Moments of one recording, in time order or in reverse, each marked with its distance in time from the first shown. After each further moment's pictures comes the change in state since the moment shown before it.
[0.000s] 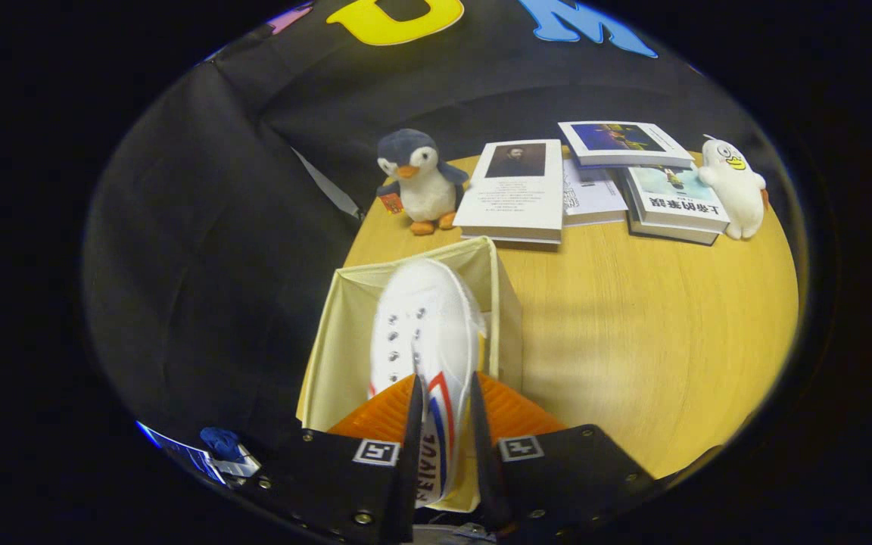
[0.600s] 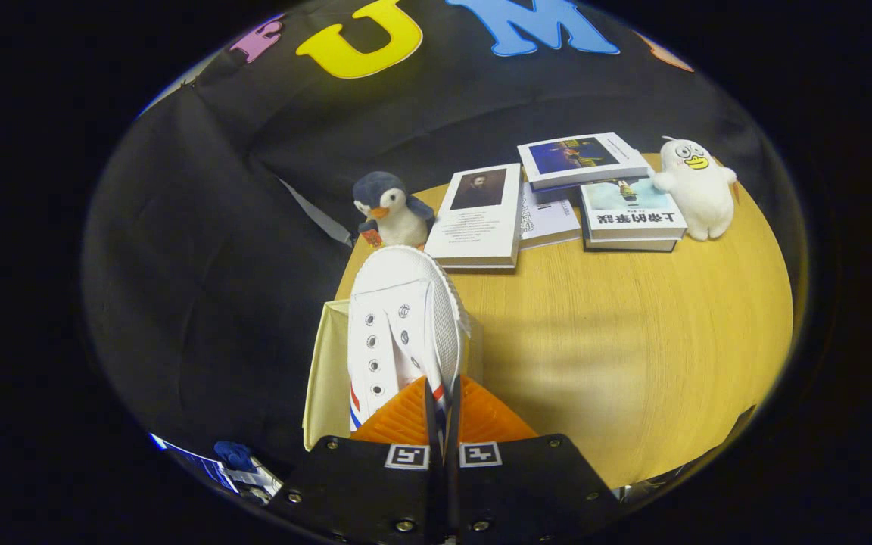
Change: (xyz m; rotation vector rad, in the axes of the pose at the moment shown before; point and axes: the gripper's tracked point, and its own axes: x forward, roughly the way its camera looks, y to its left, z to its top) arm -0.057 -0.045 0.013 0.055 -0.001 0.004
